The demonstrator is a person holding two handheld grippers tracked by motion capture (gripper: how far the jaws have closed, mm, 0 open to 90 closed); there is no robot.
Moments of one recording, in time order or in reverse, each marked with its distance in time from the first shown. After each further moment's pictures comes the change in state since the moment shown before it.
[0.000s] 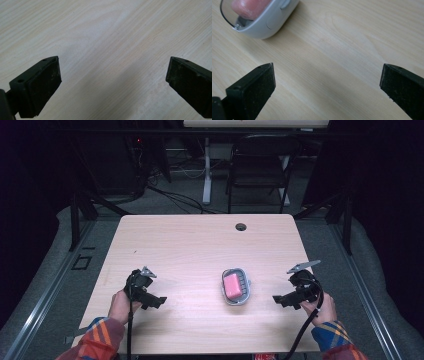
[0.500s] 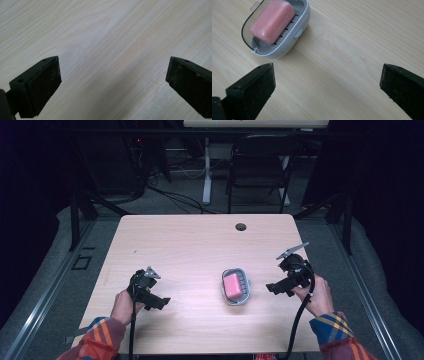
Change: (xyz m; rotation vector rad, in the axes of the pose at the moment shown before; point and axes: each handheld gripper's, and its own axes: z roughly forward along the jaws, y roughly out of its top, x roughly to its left) left arm -0.012 0.007 -0.004 -0.022 0.011 0.035; right arm 0.022 0.053 -0.023 0.038 -0.044 -0.053
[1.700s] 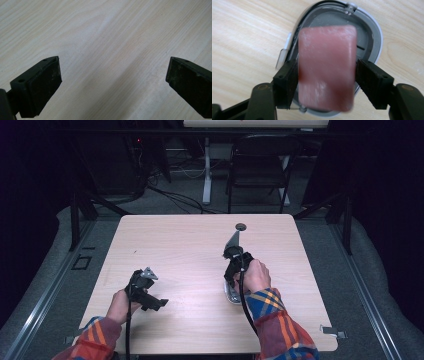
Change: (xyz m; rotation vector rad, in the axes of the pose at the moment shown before) left arm 0.008 -0.005 0.001 -0.003 -0.079 0.048; right arm 0.068 0.115 0.111 0.543 -0.046 0.185
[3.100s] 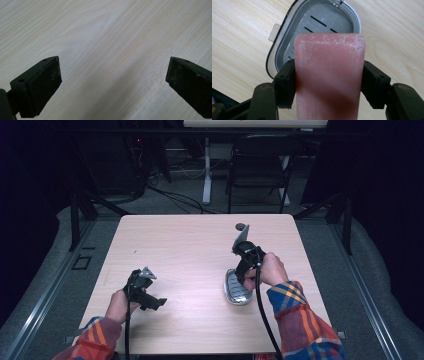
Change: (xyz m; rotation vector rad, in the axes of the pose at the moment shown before) left arm 0.002 -0.002 -0.002 -0.004 0.020 -0.023; right arm -0.028 -0.013 -0.021 -0.025 0.078 -0.117
